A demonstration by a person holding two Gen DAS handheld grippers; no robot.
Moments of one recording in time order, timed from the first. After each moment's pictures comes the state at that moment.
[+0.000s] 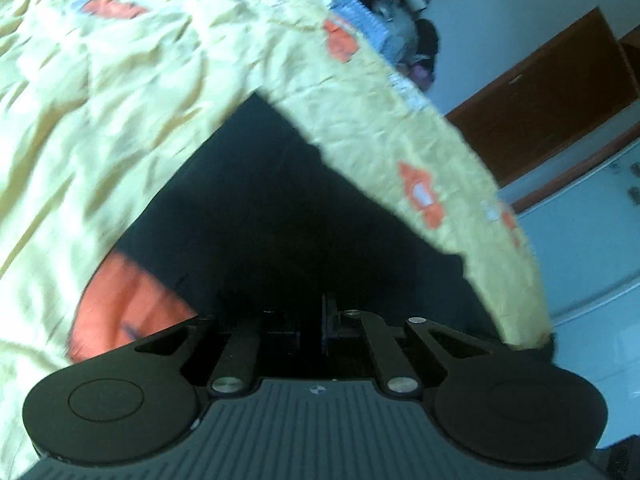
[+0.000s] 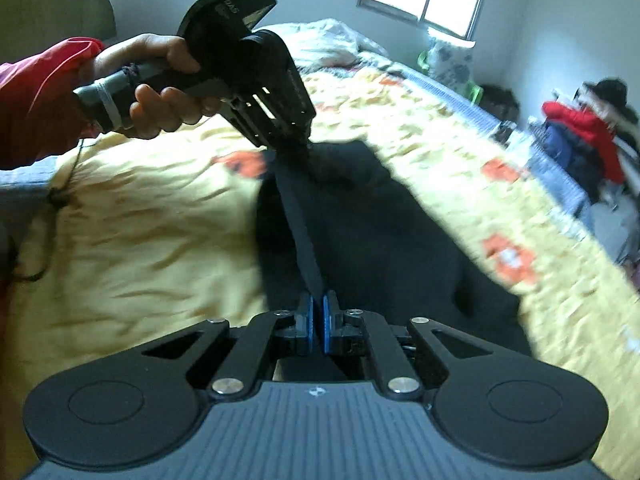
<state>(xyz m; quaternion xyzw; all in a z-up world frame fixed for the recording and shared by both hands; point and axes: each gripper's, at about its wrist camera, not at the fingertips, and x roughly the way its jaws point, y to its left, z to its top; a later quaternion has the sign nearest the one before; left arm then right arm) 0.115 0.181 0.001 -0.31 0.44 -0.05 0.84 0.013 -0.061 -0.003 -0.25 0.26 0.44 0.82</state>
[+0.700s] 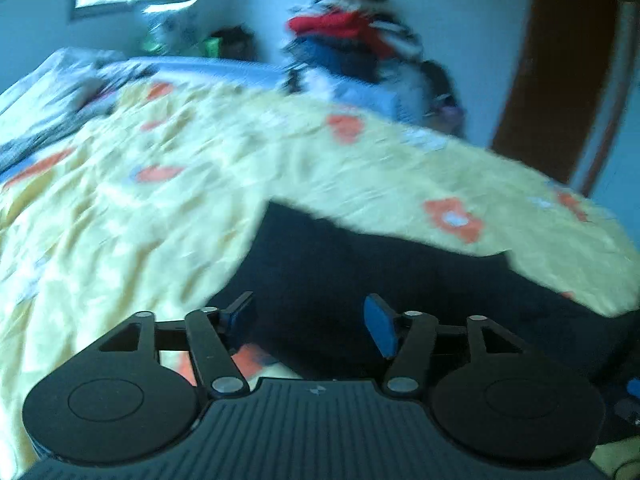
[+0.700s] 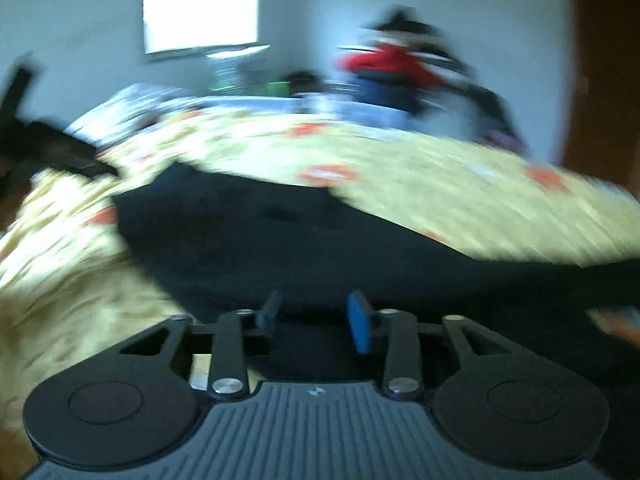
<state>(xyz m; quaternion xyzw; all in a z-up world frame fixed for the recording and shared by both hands) 0.057 0.111 0.062 -0.08 0.32 0.05 0.94 -0.034 -0.193 -0.013 -0.02 0.27 0.17 0.95</state>
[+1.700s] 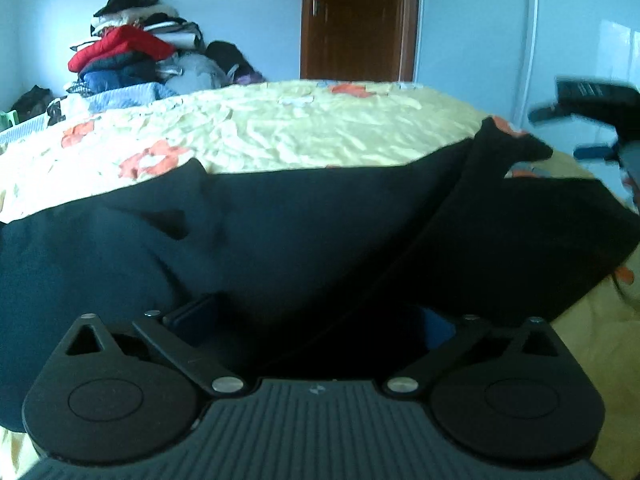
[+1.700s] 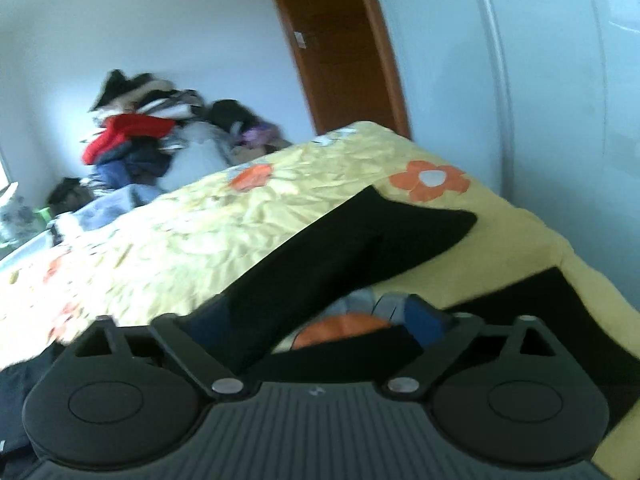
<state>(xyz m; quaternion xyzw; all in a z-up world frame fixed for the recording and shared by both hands) 0.061 -0.092 -0.036 0.07 0.31 -0.20 0.93 0.017 -0.382 -0.001 0.20 0.25 -0.16 0.93</state>
